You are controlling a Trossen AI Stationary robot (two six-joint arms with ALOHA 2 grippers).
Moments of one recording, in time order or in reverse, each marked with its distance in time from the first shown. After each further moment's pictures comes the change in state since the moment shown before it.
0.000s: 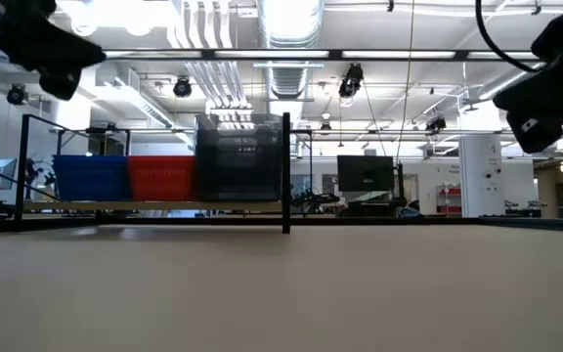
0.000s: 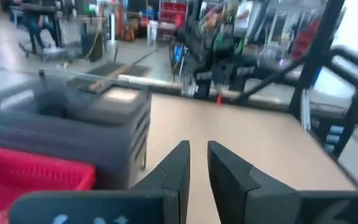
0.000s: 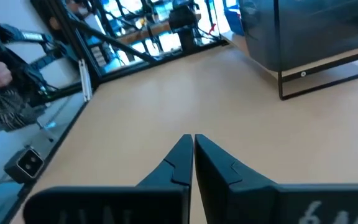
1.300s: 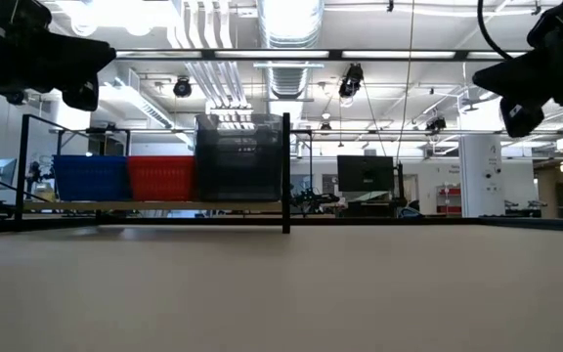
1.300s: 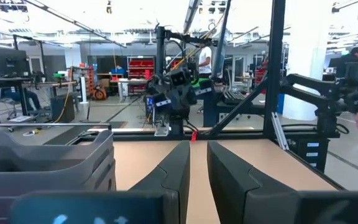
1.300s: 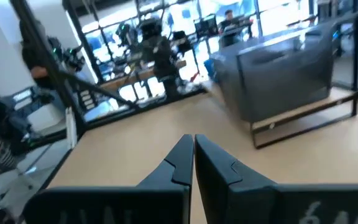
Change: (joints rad) left arm 0.003 0.011 -0.315 0.534 0.152 0.164; right arm -0.150 -0.112 -0.022 0.048 -0.023 -0.134
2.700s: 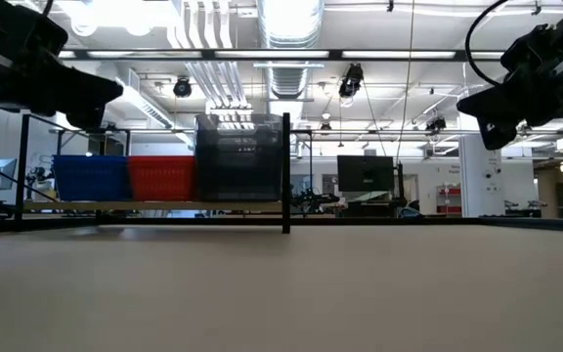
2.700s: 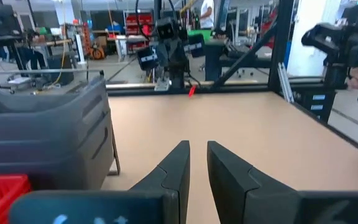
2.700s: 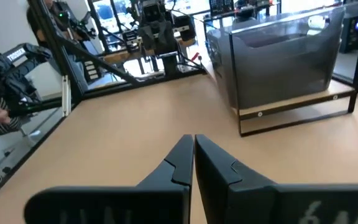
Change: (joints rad) left arm 0.000 0.158 -0.003 -0.038 -0.006 -0.004; right arm -0.585 -0.087 0.000 -0.188 -0.673 -0.097
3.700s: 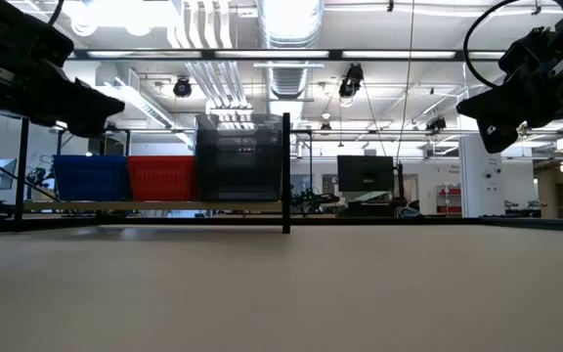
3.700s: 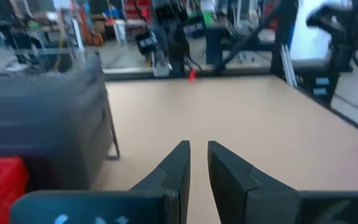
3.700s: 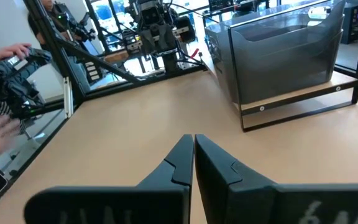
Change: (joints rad) left arm 0.003 0.022 0.000 -0.003 0.001 -0.002; right arm 0.000 0.012 0.000 0.004 -0.001 0.039
